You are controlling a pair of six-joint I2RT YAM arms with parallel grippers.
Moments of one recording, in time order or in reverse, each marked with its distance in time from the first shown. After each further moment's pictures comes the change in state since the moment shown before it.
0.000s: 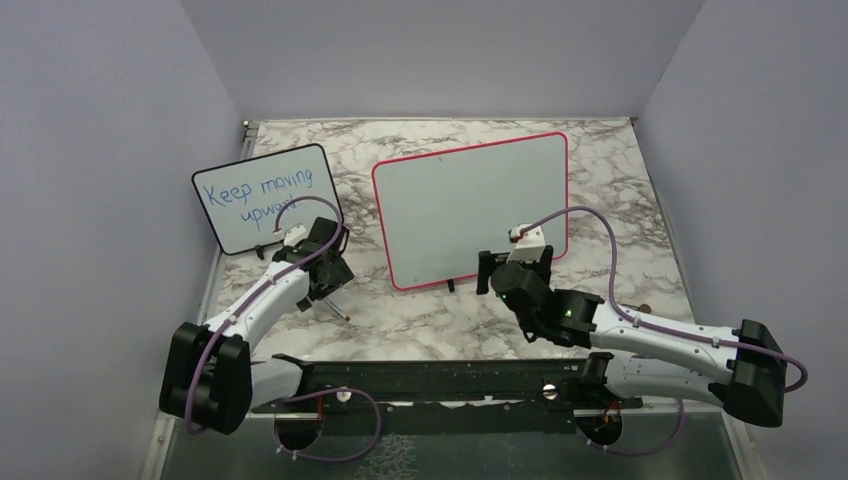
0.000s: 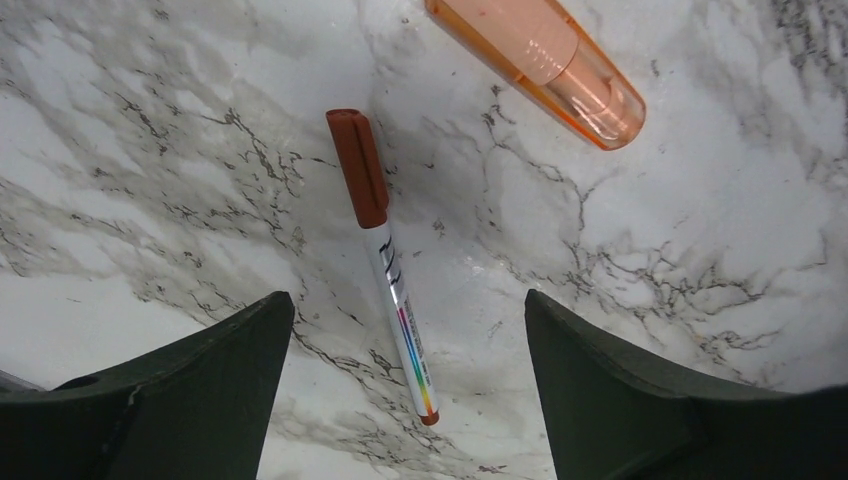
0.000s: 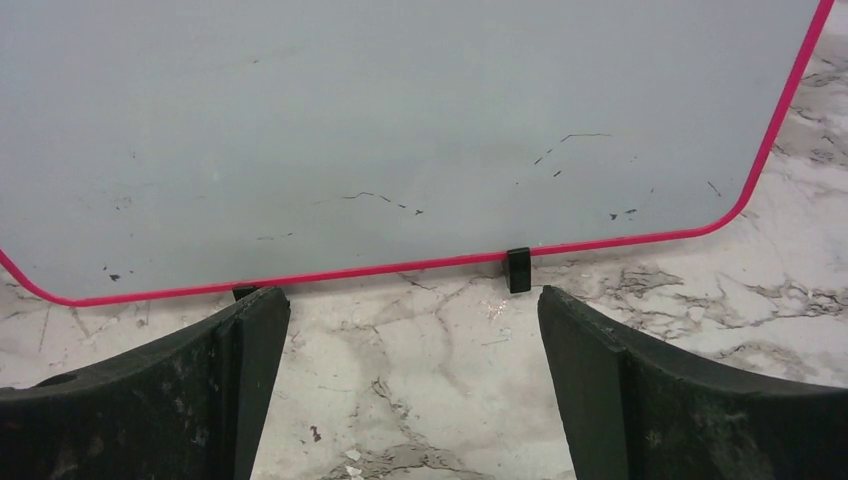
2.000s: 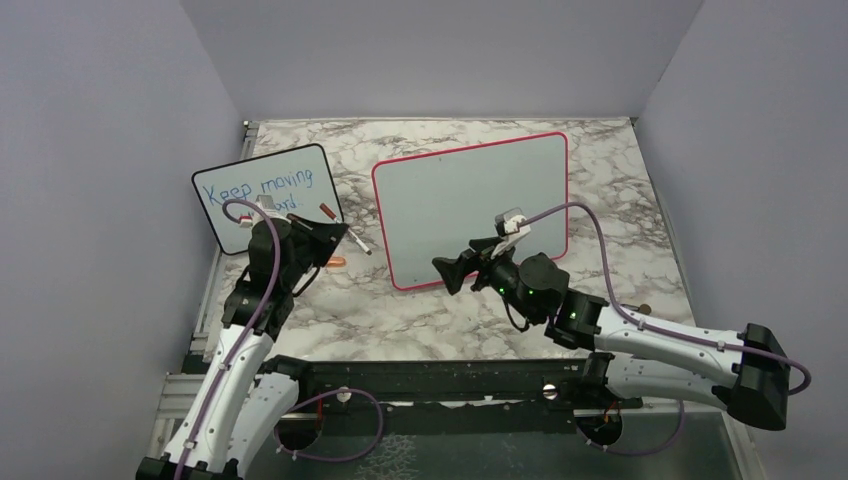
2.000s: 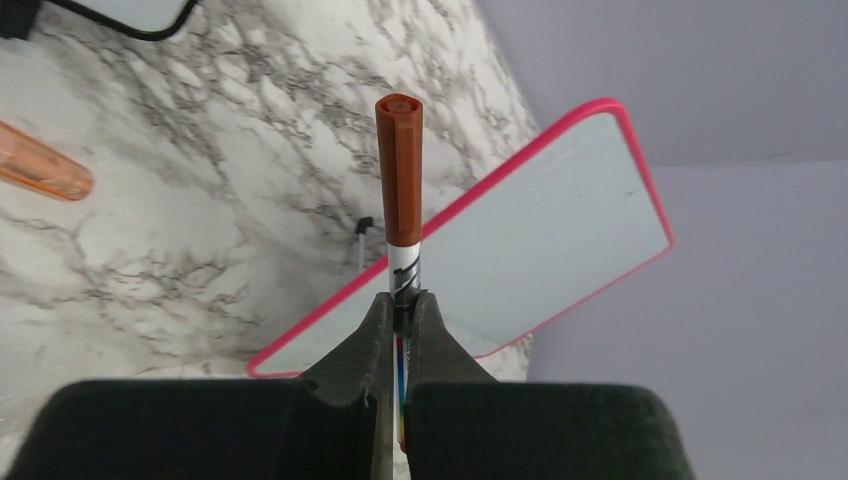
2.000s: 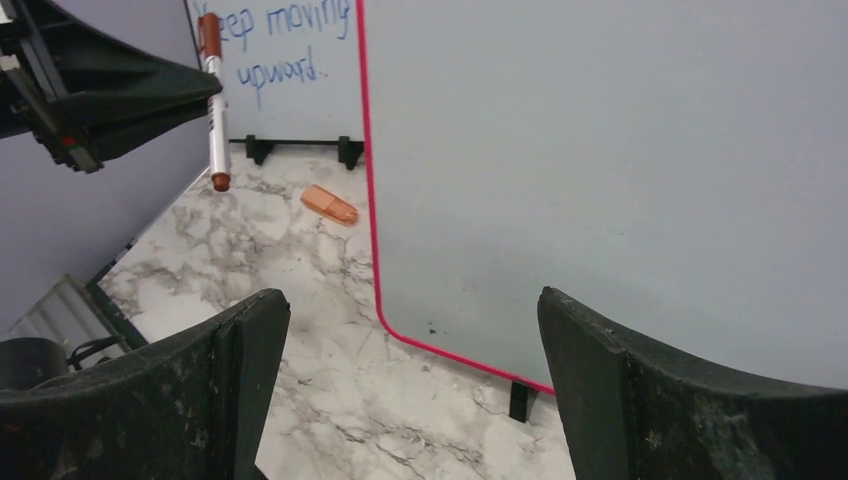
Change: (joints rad) left arm 0.098 -0.498 -0.008 0.337 0.392 -0.217; right arm 0.000 -0.062 -0.027 0.506 -0.418 -0.228
